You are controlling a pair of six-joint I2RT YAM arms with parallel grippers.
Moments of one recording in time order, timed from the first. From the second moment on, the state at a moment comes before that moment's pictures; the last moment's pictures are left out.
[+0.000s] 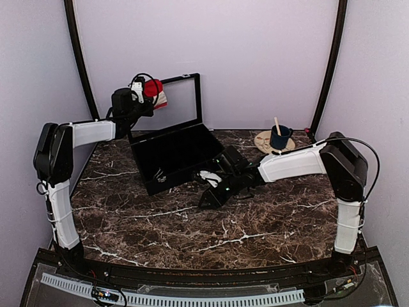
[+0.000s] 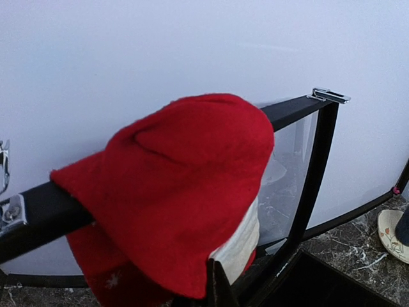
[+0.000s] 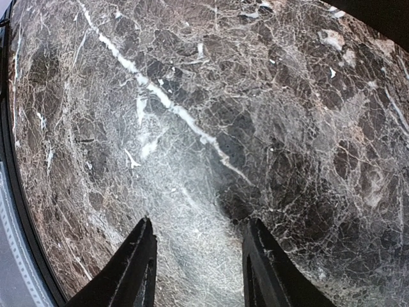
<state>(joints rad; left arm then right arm) -0.28 2.00 1.54 0.40 0.00 -0.05 0.88 1.98 1.28 -0.24 -0.41 0.05</state>
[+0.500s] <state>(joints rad) -0.39 1.89 1.45 0.37 0.04 -0.03 0.88 1.95 1.25 -0.24 -0.38 0.07</state>
